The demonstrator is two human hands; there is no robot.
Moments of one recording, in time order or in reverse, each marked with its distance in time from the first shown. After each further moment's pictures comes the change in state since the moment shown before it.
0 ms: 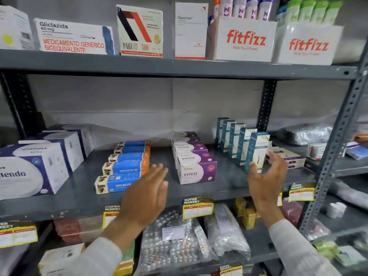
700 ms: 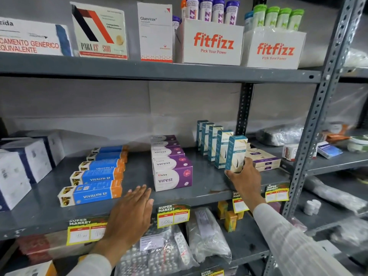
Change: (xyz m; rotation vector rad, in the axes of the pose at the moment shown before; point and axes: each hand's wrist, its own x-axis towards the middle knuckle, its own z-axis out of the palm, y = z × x) left_hand -0.005 0.006 0.067 0.216 -0.220 -0.032; right_hand 0.057 0.045 -0.001 -0.386 -0.344 0.106
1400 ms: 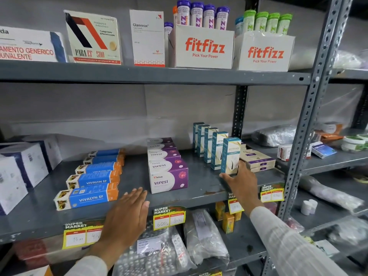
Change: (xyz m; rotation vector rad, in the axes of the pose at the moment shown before) left_hand 0.001 0.000 0.002 -0.049 -0.005 -0.030; right_hand -0.007 0.004 -0.009 -0.075 -0.068 -0.040
